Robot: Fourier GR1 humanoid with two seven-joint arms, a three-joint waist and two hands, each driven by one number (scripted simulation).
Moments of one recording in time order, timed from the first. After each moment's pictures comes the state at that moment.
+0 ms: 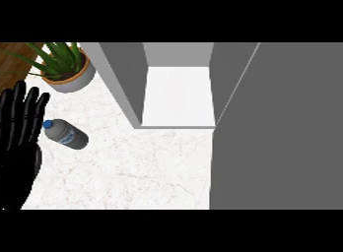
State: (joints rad) left arm 0.02 0.08 -0.02 -2.10 -0.02 -0.02 -0.02; right arm 0.02 -0.08 -0.02 -2.10 0.01 -0.01 0.02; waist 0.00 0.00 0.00
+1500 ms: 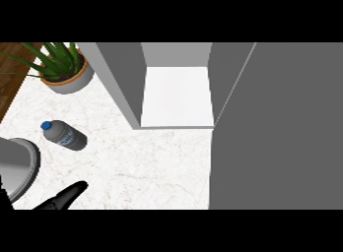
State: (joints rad) left arm 0.23 0.00 -0.21 -2.31 -0.21 0.66 0.19; right arm 0.62 -0.09 0.12 -2.47 -0.15 0.24 0.05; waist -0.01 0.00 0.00
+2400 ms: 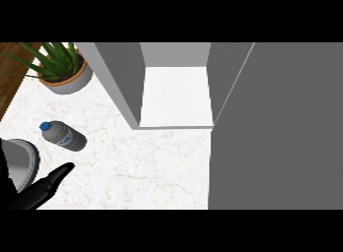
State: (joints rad) left arm 0.24 0.01 -0.01 -2.09 0.07 0.59 0.01; right arm 0.84 -0.08 0.11 -2.49 -0.14 0.36 -0.13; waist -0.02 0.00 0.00
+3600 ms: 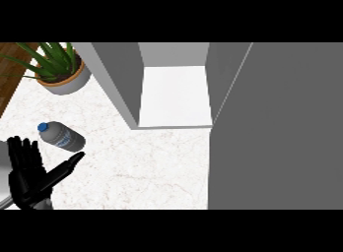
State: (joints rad) left arm 0.02 0.04 0.29 -1.25 0.36 0.29 -0.47; right arm 1.09 -0.09 0.10 -2.50 -0.12 0.47 -0.34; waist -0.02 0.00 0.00
